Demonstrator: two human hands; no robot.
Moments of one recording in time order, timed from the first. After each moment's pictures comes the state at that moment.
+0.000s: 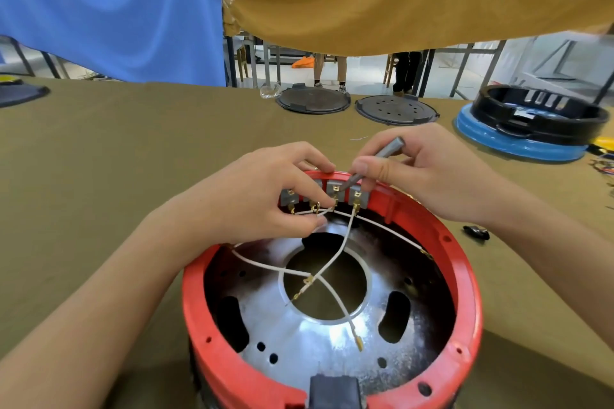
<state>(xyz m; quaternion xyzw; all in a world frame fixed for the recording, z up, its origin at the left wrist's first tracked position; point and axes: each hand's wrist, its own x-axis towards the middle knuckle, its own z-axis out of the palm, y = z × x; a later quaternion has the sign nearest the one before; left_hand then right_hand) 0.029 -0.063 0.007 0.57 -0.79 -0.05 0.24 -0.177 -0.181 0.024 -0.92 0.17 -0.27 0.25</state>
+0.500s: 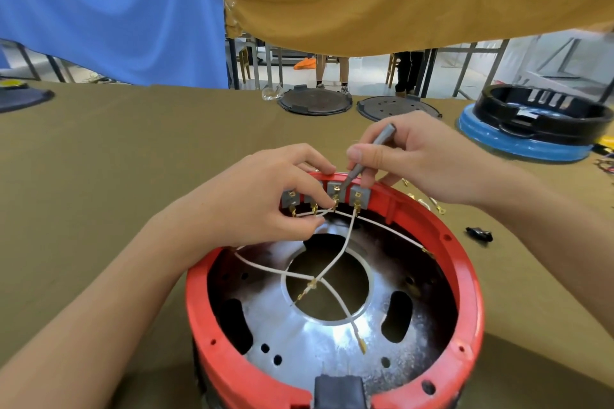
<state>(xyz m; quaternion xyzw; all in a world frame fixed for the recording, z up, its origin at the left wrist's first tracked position) 0.027 -0.062 0.010 0.58 -0.78 -0.04 0.24 -0.167 -0.191 0.038 -0.91 0.19 -0.21 0.31</state>
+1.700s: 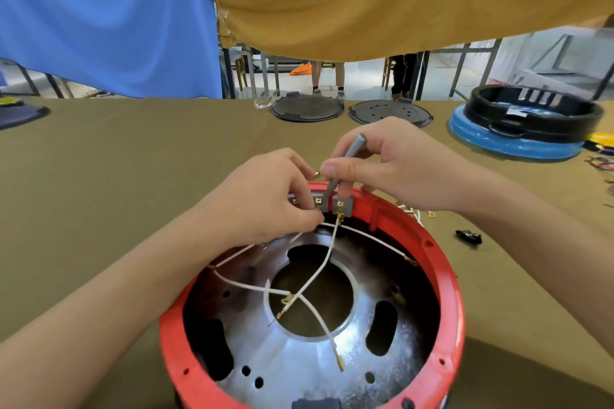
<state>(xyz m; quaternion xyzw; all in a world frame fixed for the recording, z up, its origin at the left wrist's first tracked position) 0.002 -0.077 0.020 0.71 -0.68 -0.06 0.20 -0.164 -0.183 0.040 -0.93 0.18 -0.21 0.25</state>
